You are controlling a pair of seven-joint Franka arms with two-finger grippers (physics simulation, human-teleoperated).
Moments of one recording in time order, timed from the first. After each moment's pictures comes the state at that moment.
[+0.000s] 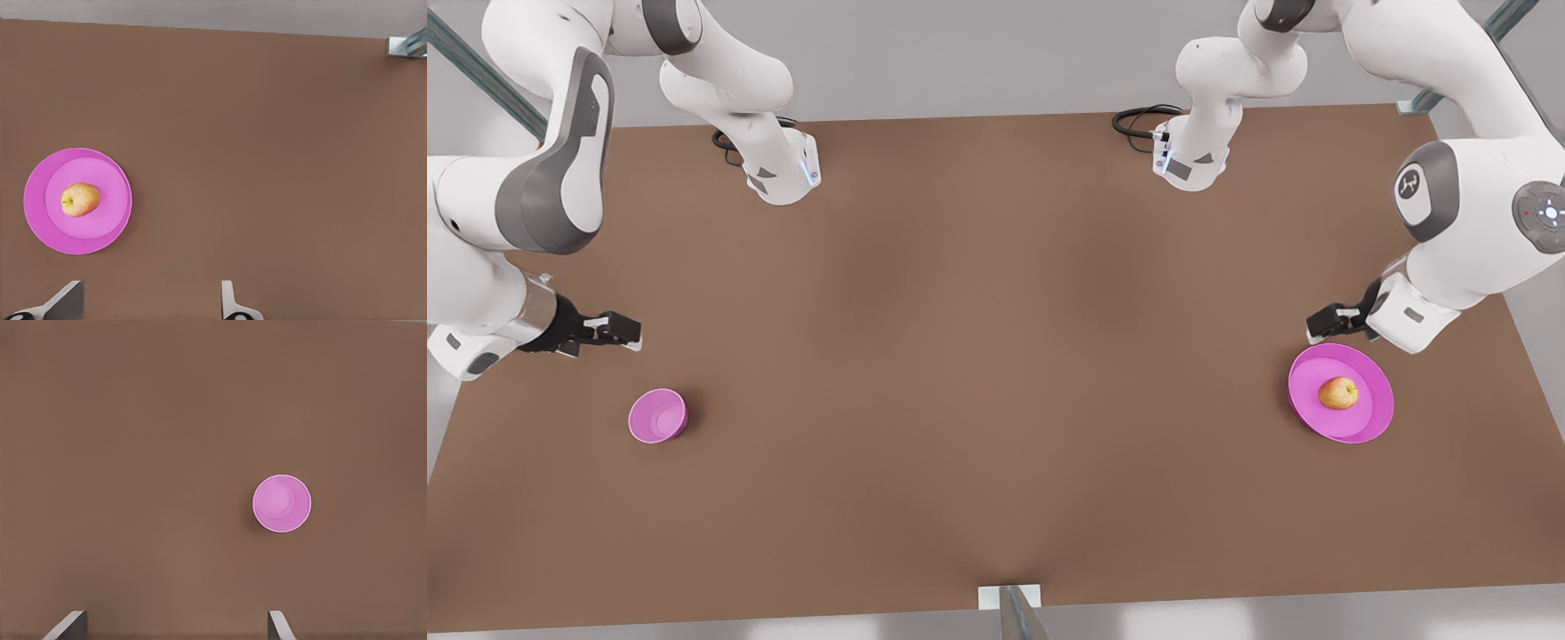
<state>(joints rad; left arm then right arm) -0.12 0.23 0.12 -1.39 -0.06 1.62 -0.03 -0.05 0.24 -0.01 -1.31 0.01 1.48 -0.13</state>
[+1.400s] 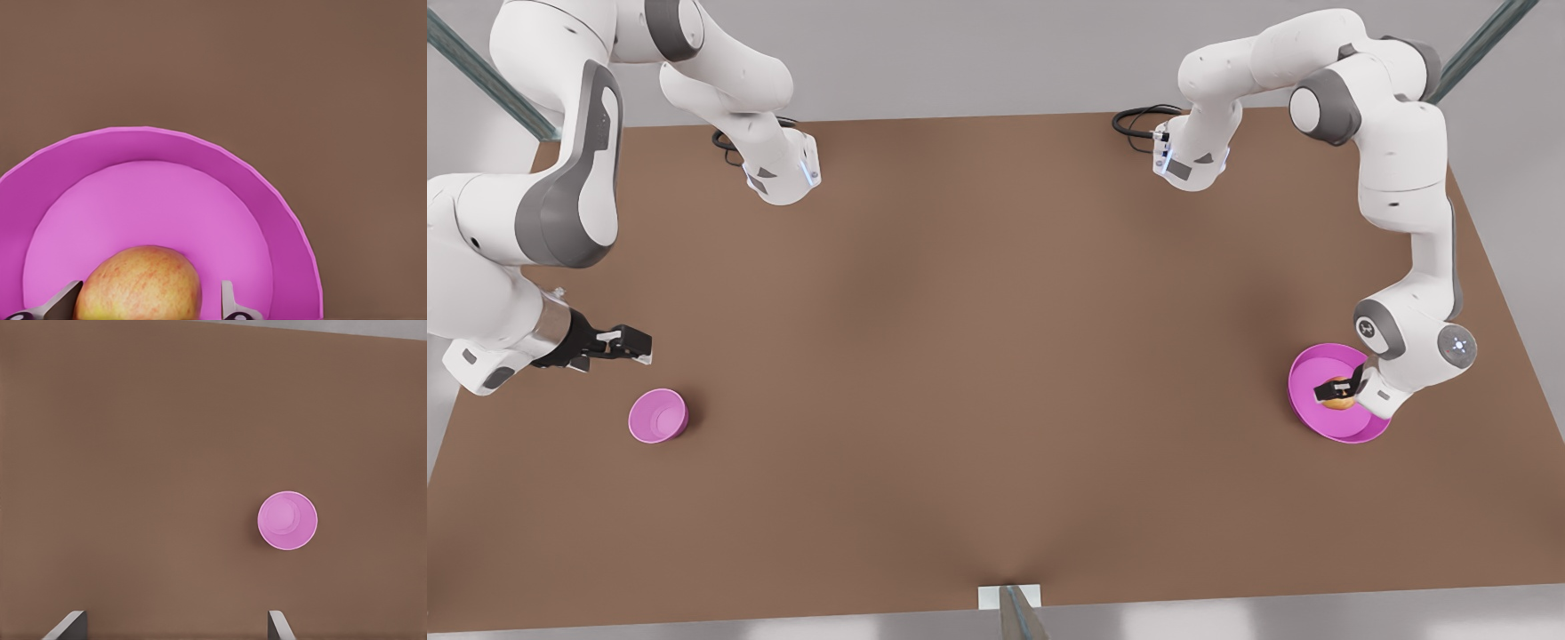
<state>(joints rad) 0.21 0.67 0.12 -1.77 -0.15 2.42 0.35 -0.04 0.27 0.00 -1.31 0.00 1.53 -0.13</state>
